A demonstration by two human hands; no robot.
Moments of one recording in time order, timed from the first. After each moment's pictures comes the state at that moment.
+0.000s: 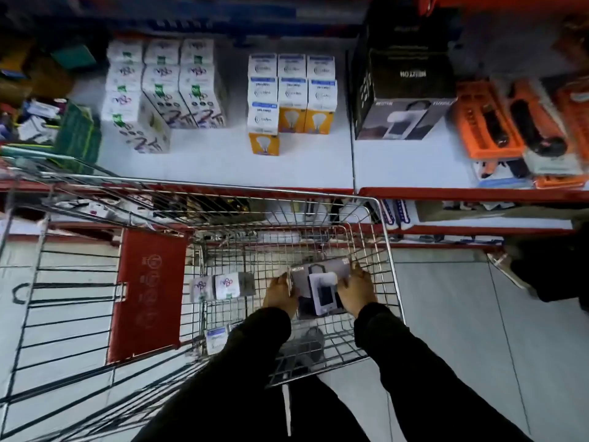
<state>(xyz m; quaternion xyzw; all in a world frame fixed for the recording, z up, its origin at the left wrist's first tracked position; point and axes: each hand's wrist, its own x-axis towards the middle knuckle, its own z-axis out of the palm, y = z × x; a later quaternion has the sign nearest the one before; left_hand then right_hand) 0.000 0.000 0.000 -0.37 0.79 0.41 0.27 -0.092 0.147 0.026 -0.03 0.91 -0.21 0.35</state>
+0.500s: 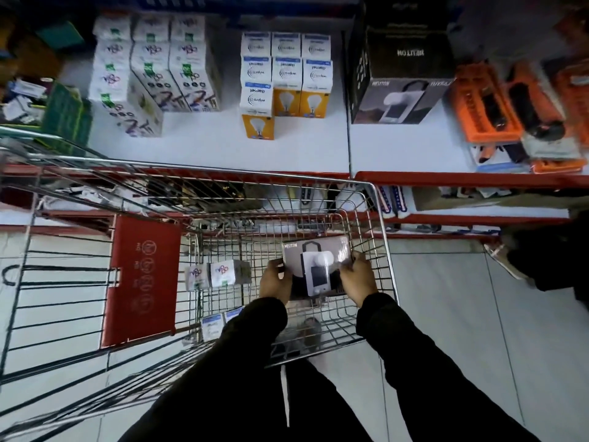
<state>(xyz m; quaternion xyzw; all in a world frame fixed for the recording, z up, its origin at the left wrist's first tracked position) 0.004 0.011 -0.005 -0.49 0.68 0.53 0.13 -0.092 0.156 0.028 0.06 0.88 -0.32 0.34</state>
